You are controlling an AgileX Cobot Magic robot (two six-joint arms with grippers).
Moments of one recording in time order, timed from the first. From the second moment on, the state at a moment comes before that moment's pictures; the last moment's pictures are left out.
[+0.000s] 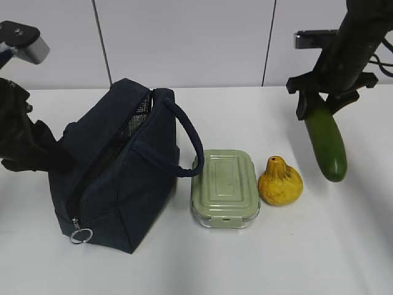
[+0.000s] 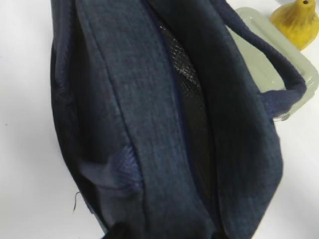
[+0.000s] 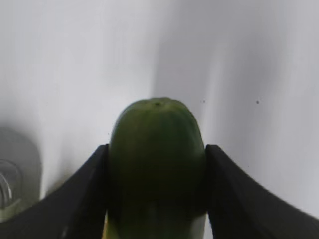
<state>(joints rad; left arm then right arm) -0.27 1.35 -0.96 -0.36 0.86 0.58 0.07 2.06 -1.75 0.05 1.05 -0.05</state>
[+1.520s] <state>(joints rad) -0.27 1.41 -0.96 -0.37 0.79 0.58 0.49 2.11 -2.01 1.04 0.70 -1.06</state>
